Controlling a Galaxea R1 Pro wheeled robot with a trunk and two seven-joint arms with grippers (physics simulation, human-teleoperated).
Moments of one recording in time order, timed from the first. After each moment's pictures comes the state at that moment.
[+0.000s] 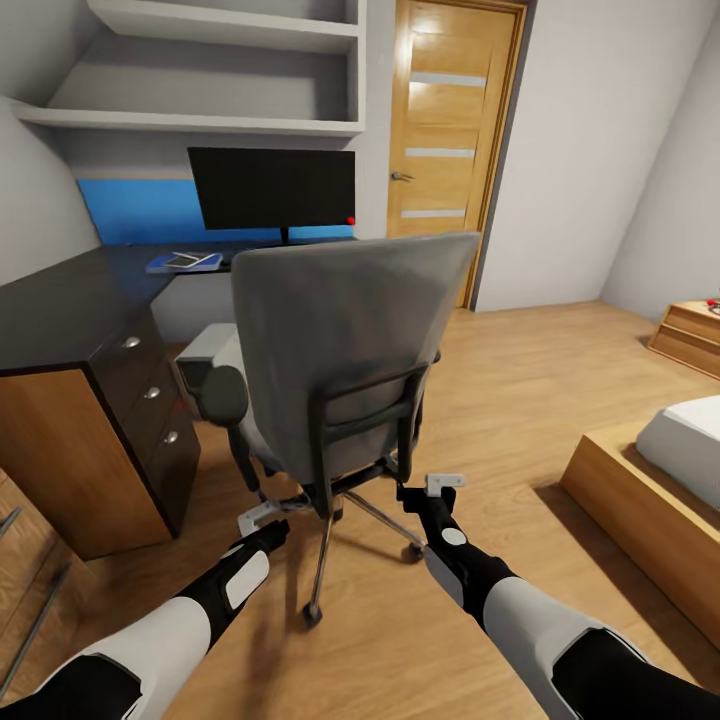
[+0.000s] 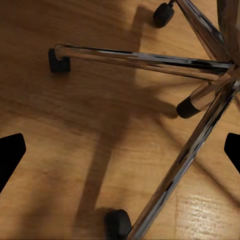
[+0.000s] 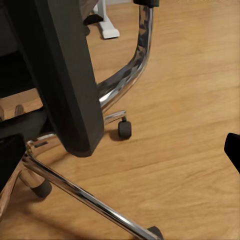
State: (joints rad) left arm -0.78 -0.04 -0.37 -0.29 0.81 -0.06 0.28; right arm -0.84 0.11 0.50 -0.27 -0.43 -0.32 -0.20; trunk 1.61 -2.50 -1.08
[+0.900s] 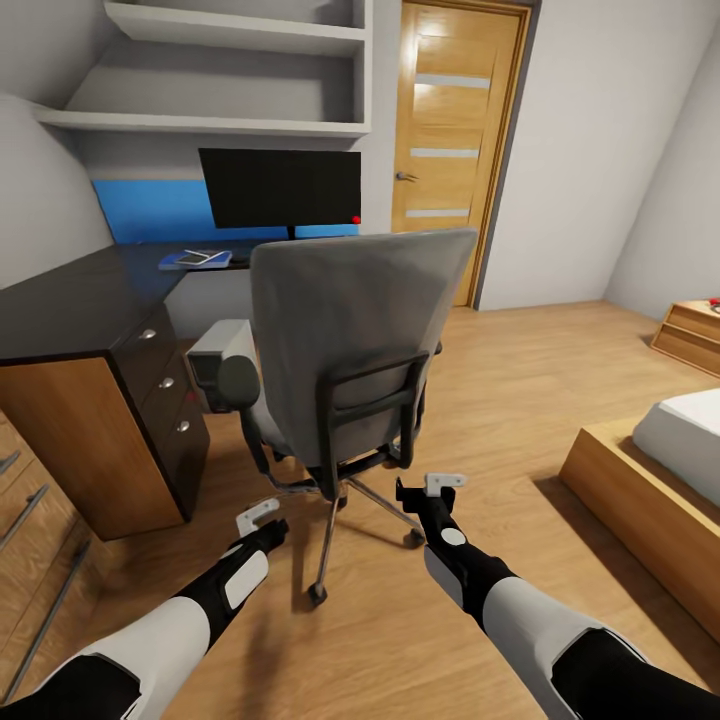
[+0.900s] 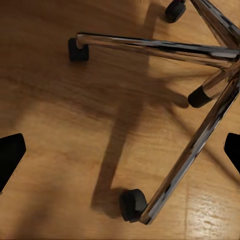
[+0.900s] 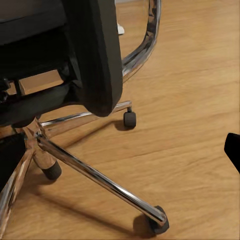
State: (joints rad) left arm -0.78 -0.04 -0.37 -0.29 0.81 -0.07 0.28; right arm -0.84 0.12 0.51 -0.27 -0.43 -0.32 -0.20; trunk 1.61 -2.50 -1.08
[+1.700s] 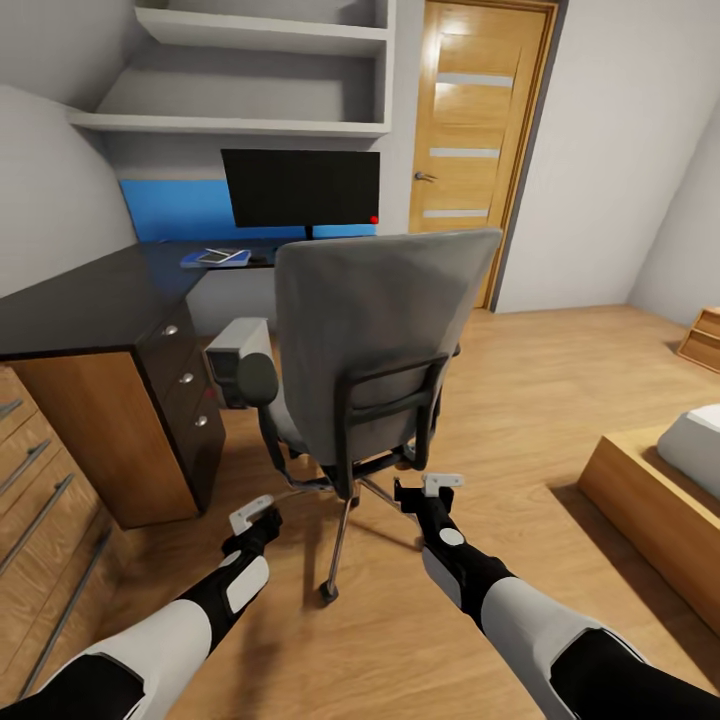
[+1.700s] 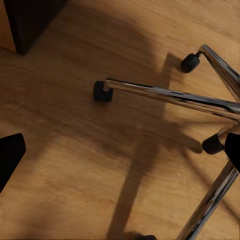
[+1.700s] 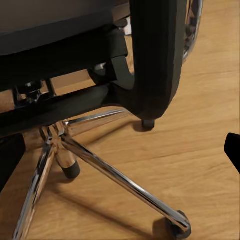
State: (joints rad) left arm -0.78 -0.05 -0.38 -0.25 0.82 -0.26 0.28; right arm -0.84 0.12 0.51 -0.27 -0.43 -0.32 -0.20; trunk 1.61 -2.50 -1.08
